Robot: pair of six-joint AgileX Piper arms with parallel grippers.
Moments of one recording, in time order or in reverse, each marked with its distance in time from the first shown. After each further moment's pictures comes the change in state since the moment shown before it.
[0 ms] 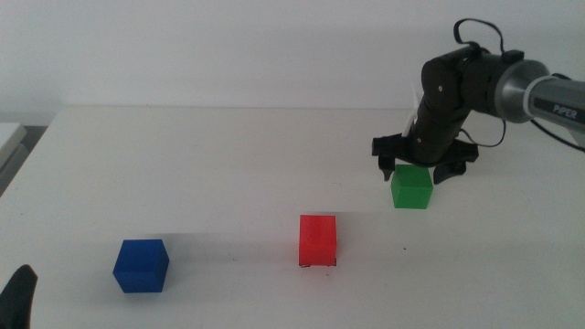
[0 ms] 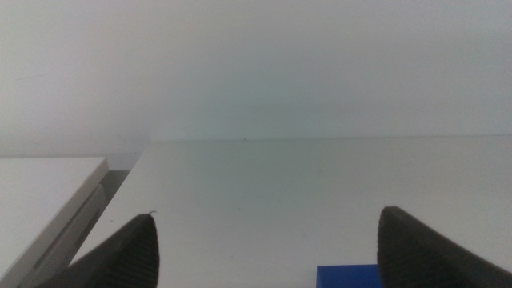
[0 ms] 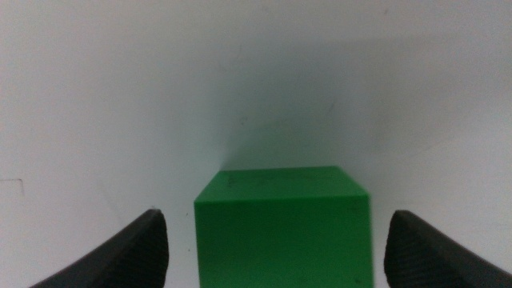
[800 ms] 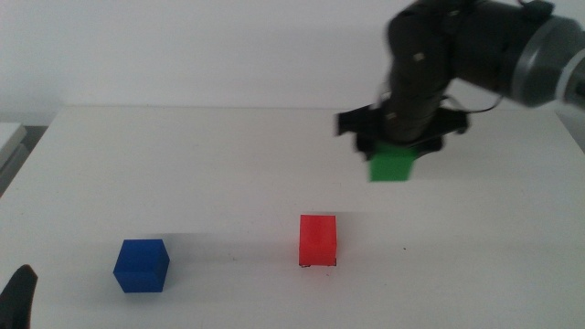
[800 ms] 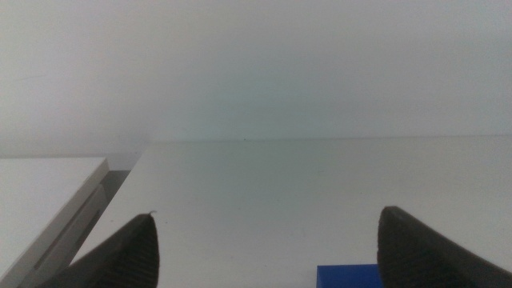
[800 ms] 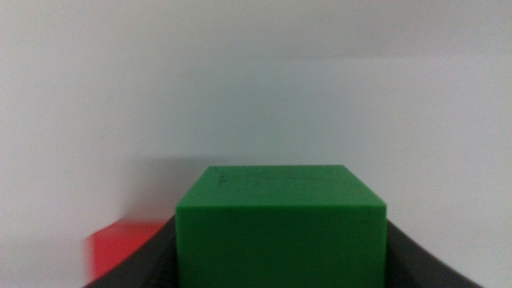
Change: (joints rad) left arm 0.000 0.000 0.000 0.000 0.000 0.000; right arm 0.241 -0.243 0.008 -0.165 0.203 0.210
